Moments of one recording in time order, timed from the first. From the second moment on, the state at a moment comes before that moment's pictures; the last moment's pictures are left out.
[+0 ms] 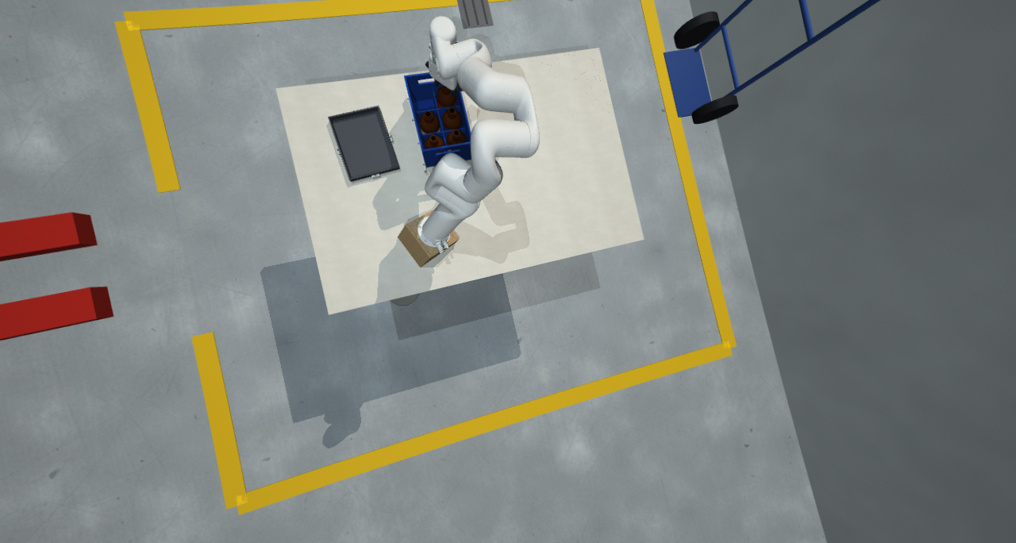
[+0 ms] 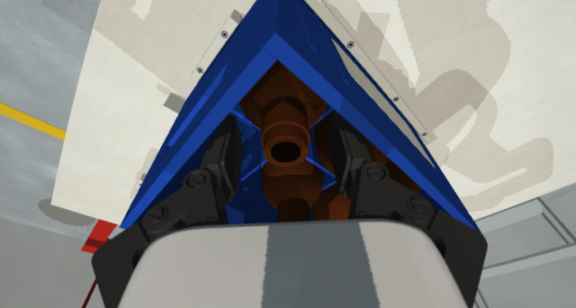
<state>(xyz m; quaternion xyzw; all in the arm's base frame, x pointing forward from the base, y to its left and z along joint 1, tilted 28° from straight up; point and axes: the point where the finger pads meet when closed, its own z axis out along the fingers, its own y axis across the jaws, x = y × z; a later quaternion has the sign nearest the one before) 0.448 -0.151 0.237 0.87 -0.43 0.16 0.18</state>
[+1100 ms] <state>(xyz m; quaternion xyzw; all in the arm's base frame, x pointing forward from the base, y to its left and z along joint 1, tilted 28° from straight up) 0.439 -0.116 0.305 0.87 -0.43 0.16 0.18</state>
